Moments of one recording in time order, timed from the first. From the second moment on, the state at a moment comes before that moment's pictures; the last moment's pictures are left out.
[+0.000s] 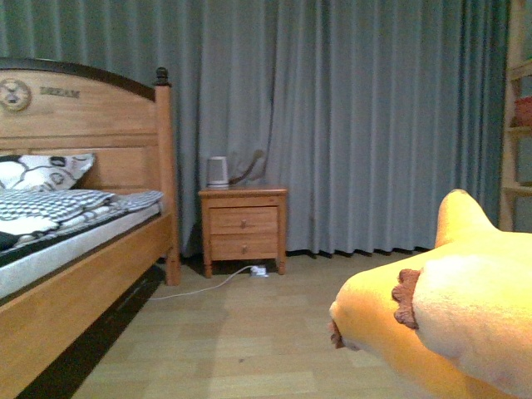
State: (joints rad) left arm 0.00 0.00 0.01 0.00 0.00 0.01; right arm 0.00 0.15 0.05 0.40 -0.44 0.32
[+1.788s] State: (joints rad) left arm 0.00 0.00 0.01 0.00 0.00 0.01; right arm 0.00 0.15 0.05 0.40 -0.45 0.32
